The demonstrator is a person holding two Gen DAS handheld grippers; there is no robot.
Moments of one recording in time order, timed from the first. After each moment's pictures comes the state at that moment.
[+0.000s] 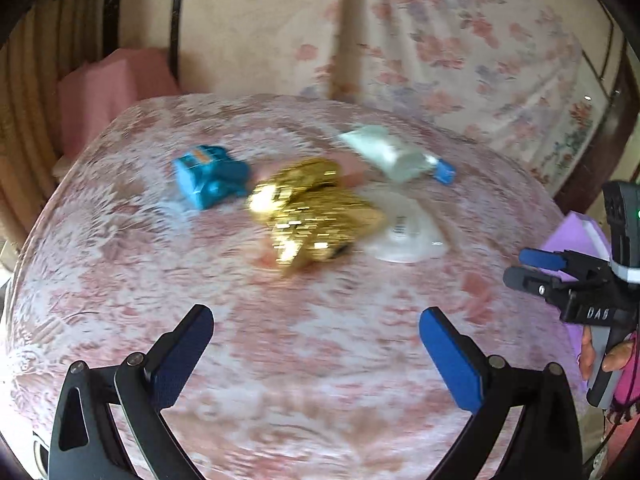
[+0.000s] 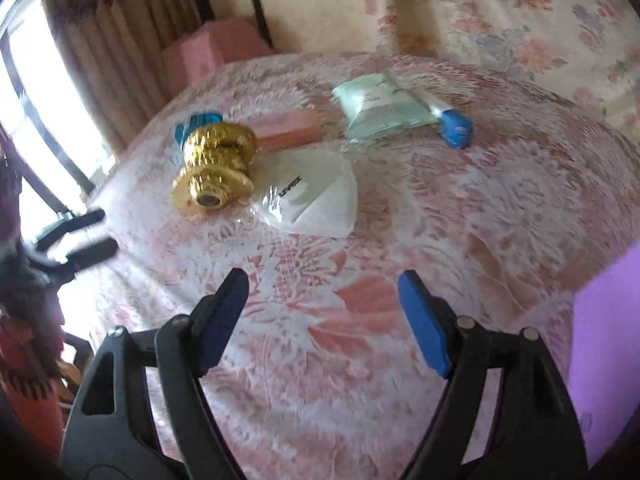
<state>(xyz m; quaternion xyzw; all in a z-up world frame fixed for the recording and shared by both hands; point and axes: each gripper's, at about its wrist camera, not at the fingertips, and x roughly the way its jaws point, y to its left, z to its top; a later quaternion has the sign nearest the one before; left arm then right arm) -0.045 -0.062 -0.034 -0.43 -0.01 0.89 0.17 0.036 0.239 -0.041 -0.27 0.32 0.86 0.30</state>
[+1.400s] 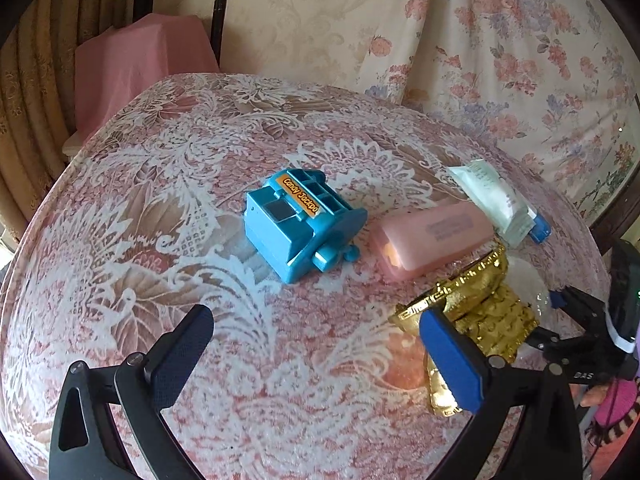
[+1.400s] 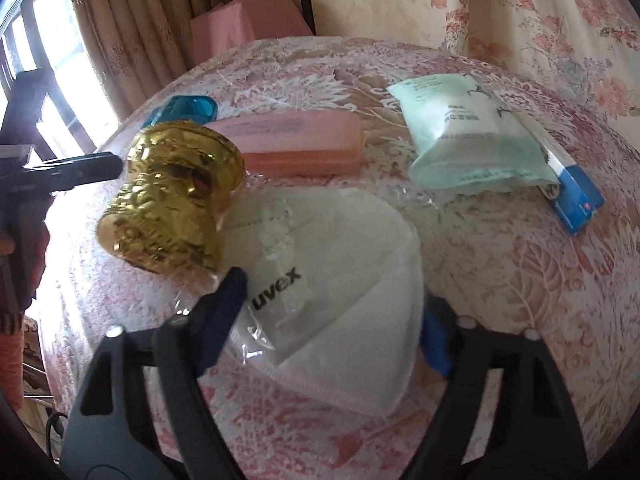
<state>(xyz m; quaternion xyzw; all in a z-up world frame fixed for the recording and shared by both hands) -0.175 -0.105 -0.076 -0.45 -0.05 0.88 0.13 -0.048 0.316 -0.073 -0.26 0.27 0.89 0.24</state>
